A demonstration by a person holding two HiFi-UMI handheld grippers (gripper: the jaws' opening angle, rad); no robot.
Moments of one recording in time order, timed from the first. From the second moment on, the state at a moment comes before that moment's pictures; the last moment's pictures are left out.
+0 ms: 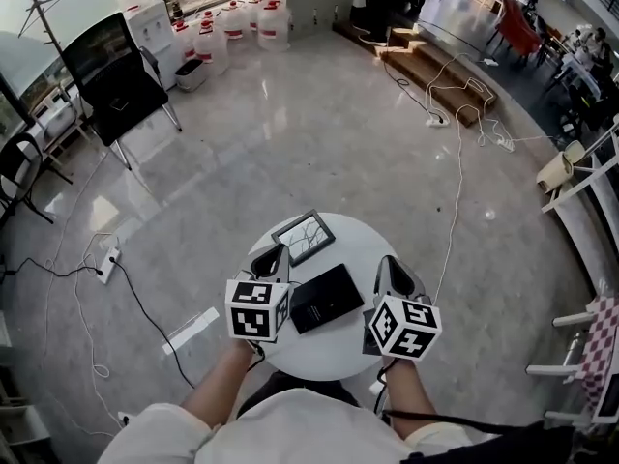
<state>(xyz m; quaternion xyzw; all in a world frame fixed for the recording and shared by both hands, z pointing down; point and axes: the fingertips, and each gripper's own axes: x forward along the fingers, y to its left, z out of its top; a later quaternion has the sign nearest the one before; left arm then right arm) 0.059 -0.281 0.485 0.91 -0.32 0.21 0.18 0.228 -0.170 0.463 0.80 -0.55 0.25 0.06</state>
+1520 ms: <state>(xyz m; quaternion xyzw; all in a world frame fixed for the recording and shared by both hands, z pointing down) 0.039 -0.216 0.602 0.87 -0.28 0.30 0.25 0.203 -0.135 0.563 0.75 -0.56 0.34 0.14</state>
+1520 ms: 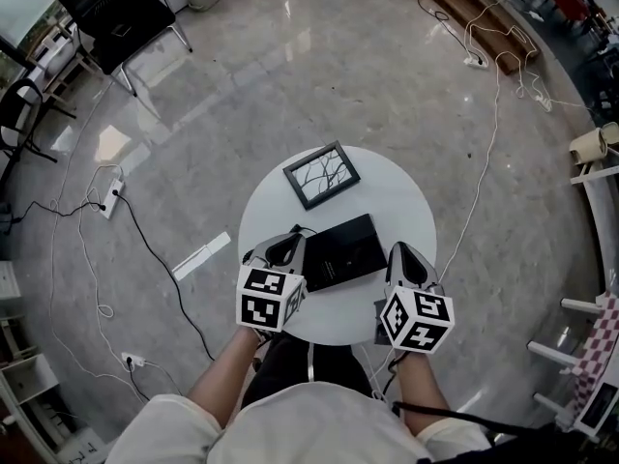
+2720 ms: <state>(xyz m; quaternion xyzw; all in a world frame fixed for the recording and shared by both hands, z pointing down) 0.086 -0.183 0.650 0.89 0.09 0.41 0.20 0.209 -0.119 0.581 0.79 -0.48 0.36 0.11</state>
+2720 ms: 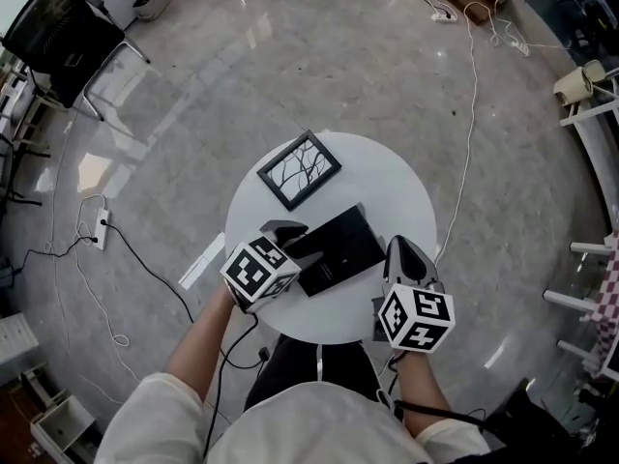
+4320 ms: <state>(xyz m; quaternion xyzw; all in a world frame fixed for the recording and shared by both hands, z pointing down) 0.100 -0.176 0.638 0.87 0.13 0.44 0.18 0.219 -0.094 0.586 0.79 -0.48 0.37 0.10</state>
